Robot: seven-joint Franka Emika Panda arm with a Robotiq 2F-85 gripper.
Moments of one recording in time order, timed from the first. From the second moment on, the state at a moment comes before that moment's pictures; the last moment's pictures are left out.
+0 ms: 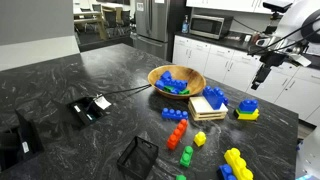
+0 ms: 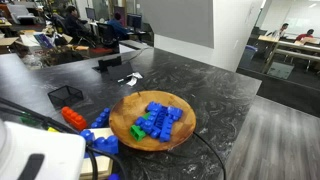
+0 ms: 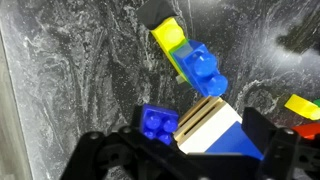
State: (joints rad) arm -0.12 -0.88 -0.32 -2.75 -0.03 1.94 -0.28
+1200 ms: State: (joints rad) arm 0.10 -0.92 -0.18 -2.74 -0.03 1.91 -0.42
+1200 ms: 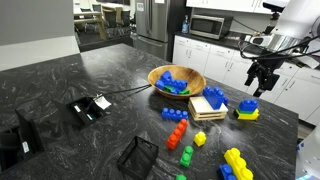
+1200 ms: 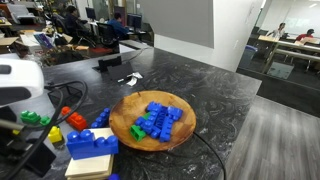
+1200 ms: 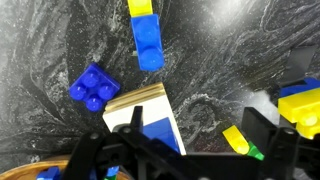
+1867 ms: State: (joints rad) arm 0.12 -0.91 -0.16 -2.73 -0.03 1.92 -0.42
